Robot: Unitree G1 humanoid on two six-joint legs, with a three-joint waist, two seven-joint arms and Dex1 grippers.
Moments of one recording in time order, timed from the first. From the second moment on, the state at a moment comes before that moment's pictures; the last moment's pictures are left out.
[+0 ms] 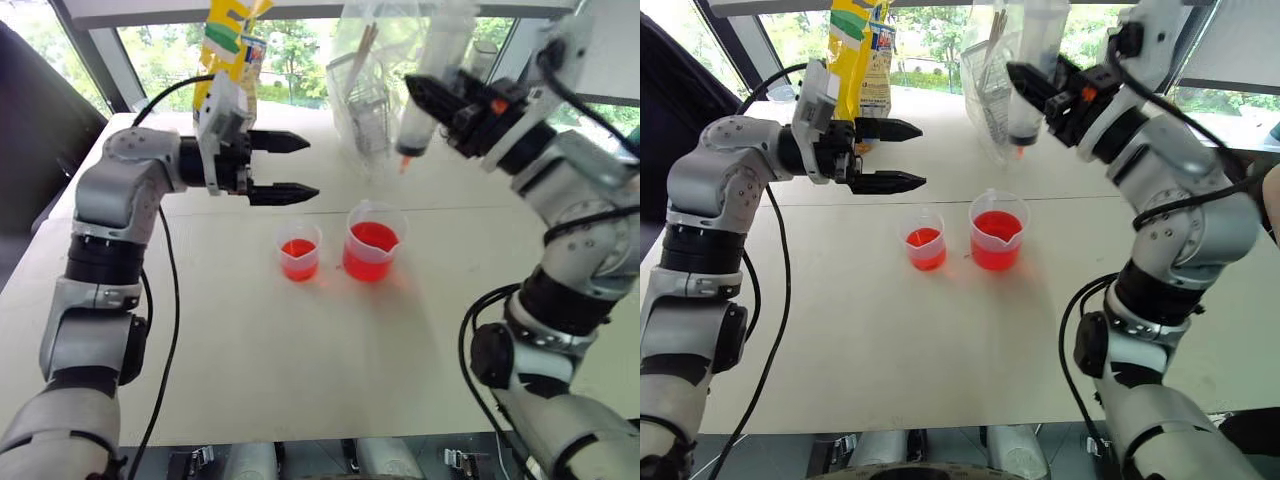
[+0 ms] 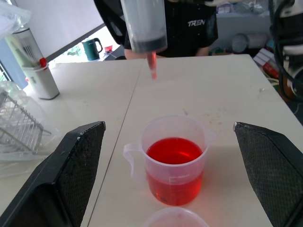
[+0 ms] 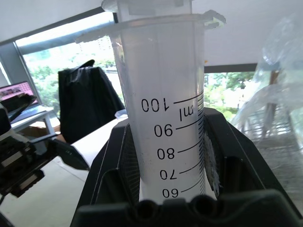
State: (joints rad) left arm -1.00 0.61 -0.07 0.24 -0.48 0.49 -1.31; right arm -0.86 -0.26 -0.38 -0.40 0.38 1.06 0.58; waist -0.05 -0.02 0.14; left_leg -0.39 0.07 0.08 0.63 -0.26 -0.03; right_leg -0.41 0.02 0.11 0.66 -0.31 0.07
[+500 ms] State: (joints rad) left arm -1.19 0.48 -0.07 0.44 -0.42 0.40 -1.37; right arm -0.45 -0.19 -0.14 -0.27 0.33 0.55 0.54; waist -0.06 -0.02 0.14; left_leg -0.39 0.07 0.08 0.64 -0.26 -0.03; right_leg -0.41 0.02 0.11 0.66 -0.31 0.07
